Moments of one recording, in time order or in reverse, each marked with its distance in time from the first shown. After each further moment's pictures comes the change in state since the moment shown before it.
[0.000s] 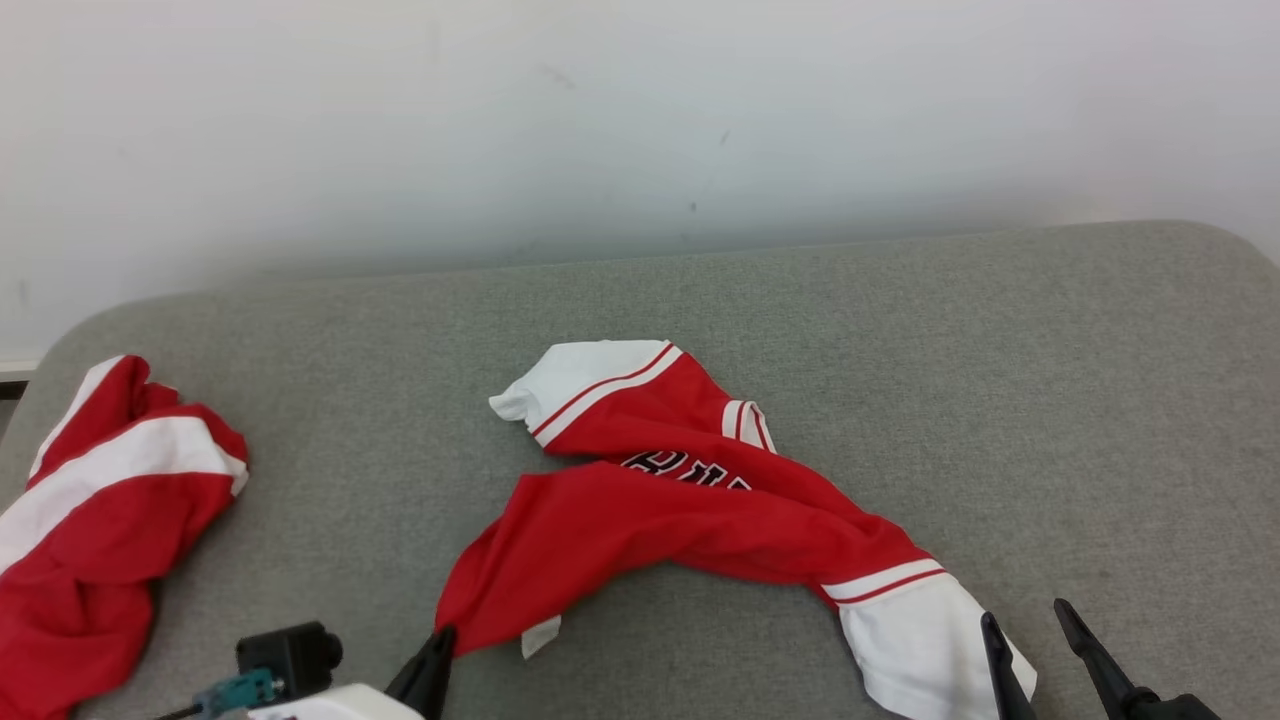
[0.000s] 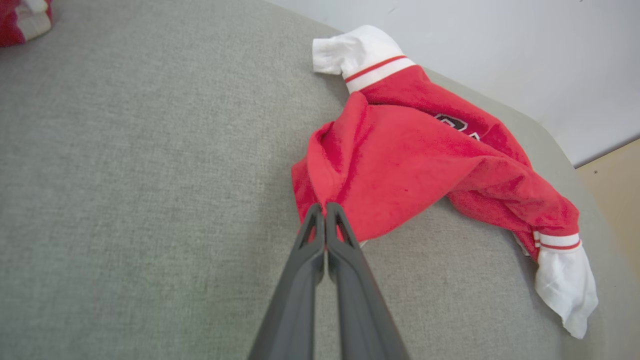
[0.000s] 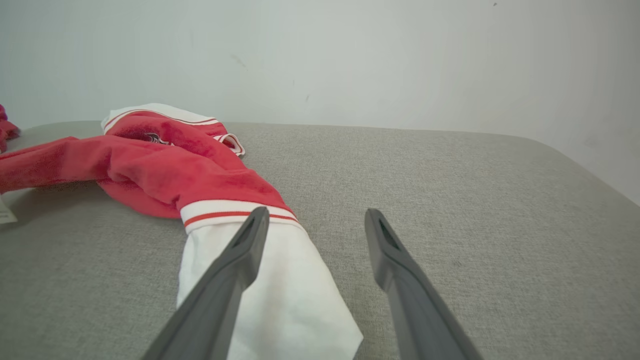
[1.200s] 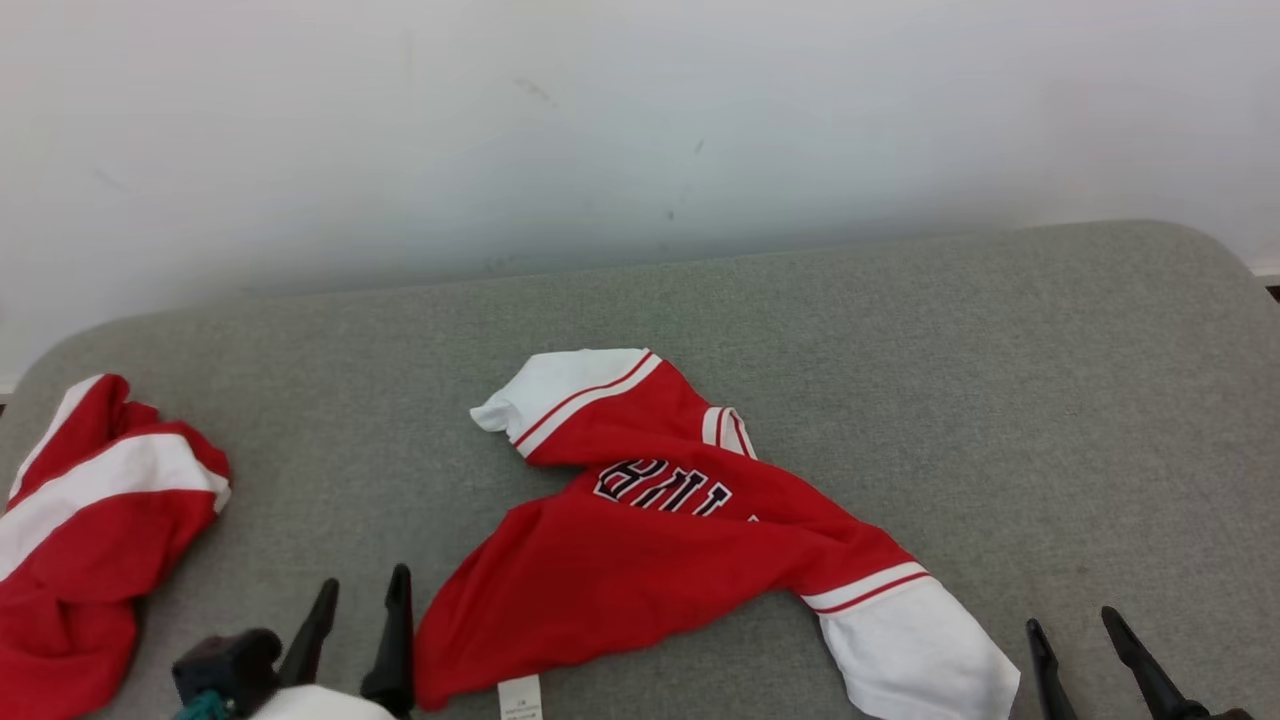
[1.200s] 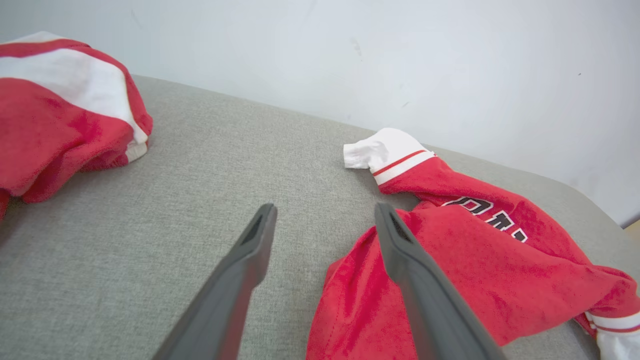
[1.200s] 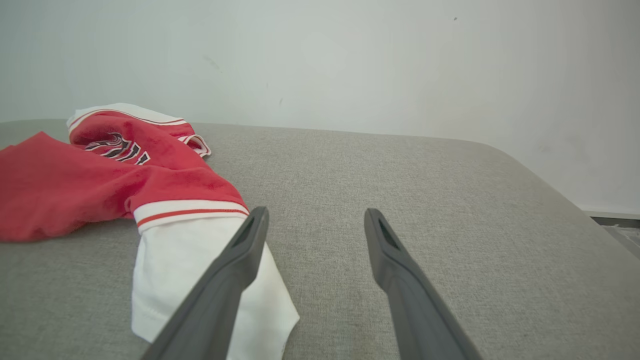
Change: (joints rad) left arm 0.111 -0.161 0.342 0.111 0.358 -0.042 -0.061; right arm 0.028 -0.035 -0.035 -0.029 -0.003 0.000 0.000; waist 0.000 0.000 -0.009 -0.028
